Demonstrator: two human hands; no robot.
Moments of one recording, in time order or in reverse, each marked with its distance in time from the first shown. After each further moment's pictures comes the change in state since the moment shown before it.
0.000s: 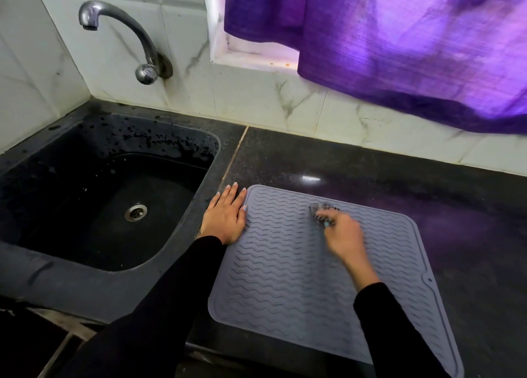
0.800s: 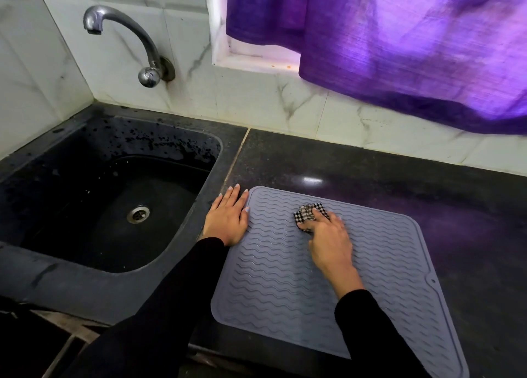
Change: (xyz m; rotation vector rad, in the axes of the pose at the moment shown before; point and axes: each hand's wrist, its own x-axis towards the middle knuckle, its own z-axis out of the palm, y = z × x) left_hand -0.001 0.001 -0.002 -0.010 -0.002 0.007; right_hand -0.013 -0.010 0.024 -0.327 -0.041 -0.244
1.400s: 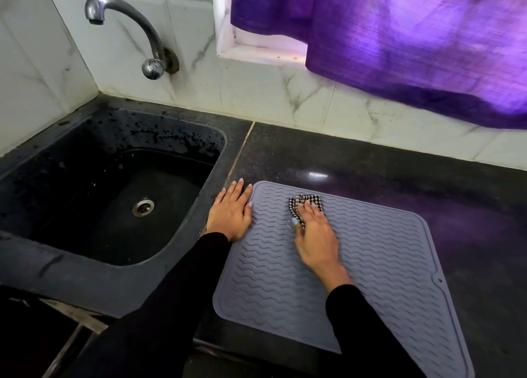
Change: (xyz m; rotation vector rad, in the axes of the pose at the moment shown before) left_hand 0.000 0.001 0.002 0.016 0.019 -0.013; right_hand 0.003 -0.018 0.020 0.224 0.030 -0.035
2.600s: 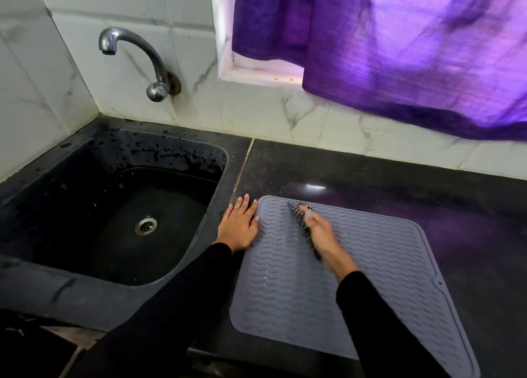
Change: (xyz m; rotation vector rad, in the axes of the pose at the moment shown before) left_hand 0.007 -0.006 -0.014 -0.122 -0.198 0.022; right_hand 0.026 -0.016 -0.005 0.950 -0.066 0.294
